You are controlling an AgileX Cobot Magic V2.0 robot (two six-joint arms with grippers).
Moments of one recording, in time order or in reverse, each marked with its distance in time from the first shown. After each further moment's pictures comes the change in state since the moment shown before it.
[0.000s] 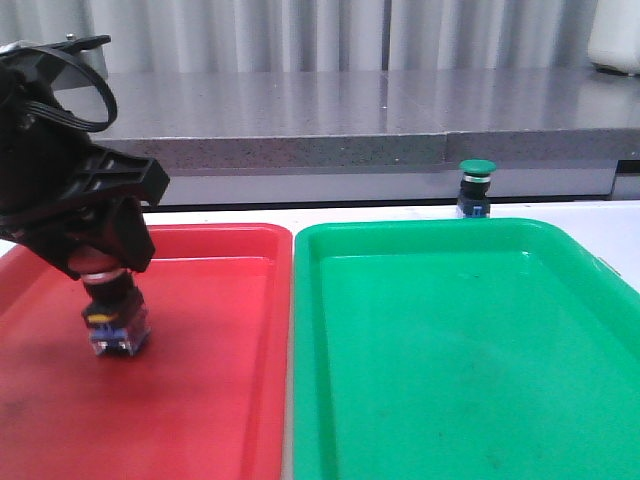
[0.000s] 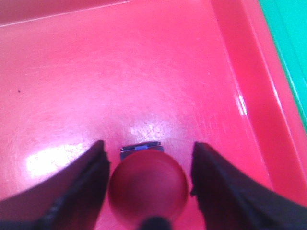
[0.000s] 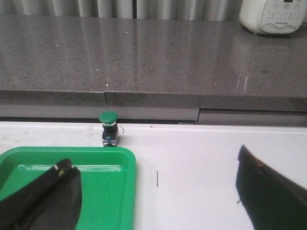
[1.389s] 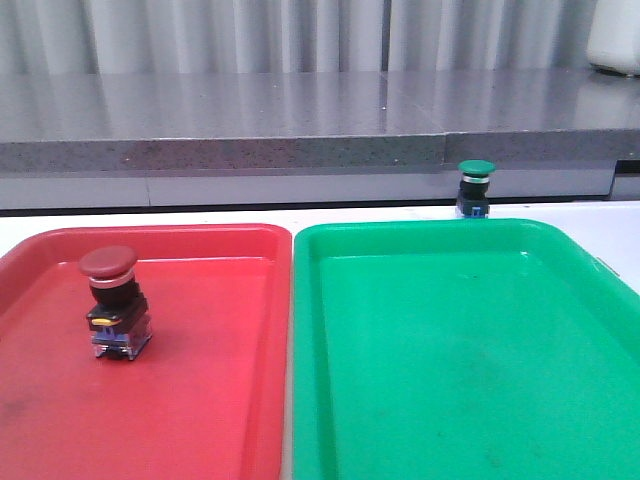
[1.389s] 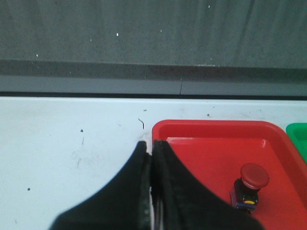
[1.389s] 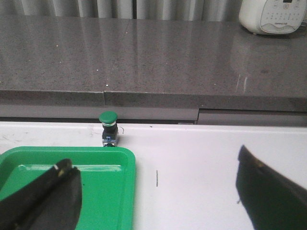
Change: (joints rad) left arm 0.413 -1.328 0.415 0.154 0.154 0.000; right arm 0.000 0.000 0.000 0.000 0.000 0.000
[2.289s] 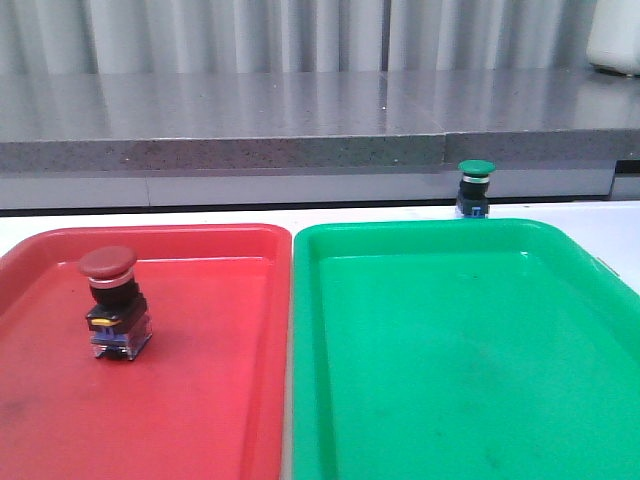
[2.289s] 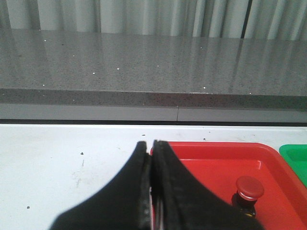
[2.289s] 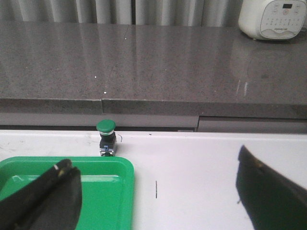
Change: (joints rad) left arm 0.001 -0.224 0.088 0.000 0.000 0.000; right arm 0.000 0.152 -0.014 0.000 -0.121 0.000
